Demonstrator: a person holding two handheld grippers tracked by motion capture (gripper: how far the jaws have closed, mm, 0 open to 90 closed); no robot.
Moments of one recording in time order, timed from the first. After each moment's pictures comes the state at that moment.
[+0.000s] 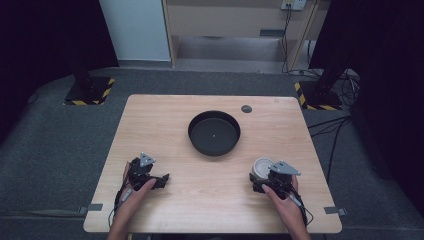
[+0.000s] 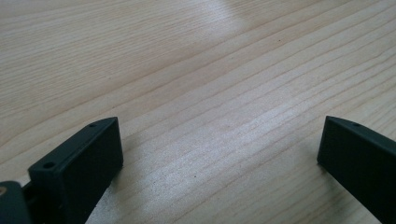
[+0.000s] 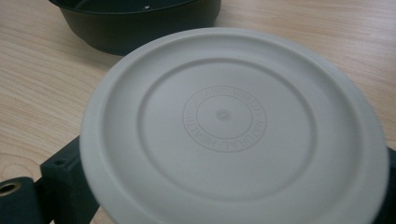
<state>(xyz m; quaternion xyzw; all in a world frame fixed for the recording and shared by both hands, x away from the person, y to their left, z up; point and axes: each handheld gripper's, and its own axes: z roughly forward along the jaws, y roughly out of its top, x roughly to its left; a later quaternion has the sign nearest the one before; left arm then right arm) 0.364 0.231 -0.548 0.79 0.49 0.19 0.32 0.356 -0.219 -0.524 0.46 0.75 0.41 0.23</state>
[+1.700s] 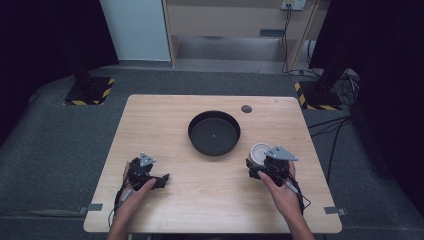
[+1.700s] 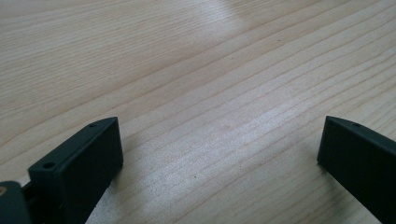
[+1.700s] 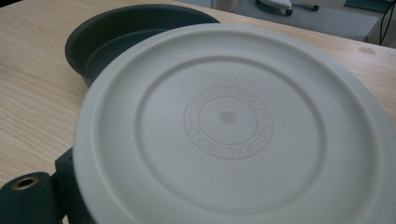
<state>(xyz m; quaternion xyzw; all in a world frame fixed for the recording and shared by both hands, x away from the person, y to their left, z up) 0.364 0.231 -0.548 0.79 0.49 0.19 0.32 0.375 -0.198 -0.473 0.44 0.75 0.41 0.26</state>
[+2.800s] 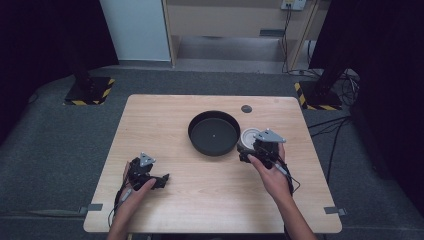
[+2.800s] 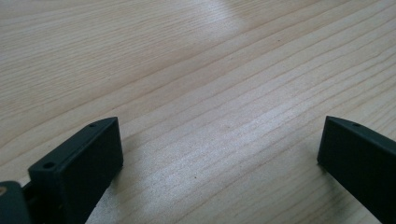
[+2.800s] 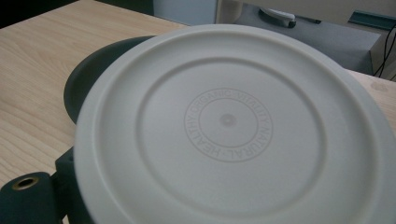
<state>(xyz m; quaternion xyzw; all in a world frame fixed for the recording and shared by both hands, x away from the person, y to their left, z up) 0.365 0.231 -0.548 0.79 0.49 0.19 0.32 0.415 -0.167 -0.452 0.43 0.75 0.42 0.27</state>
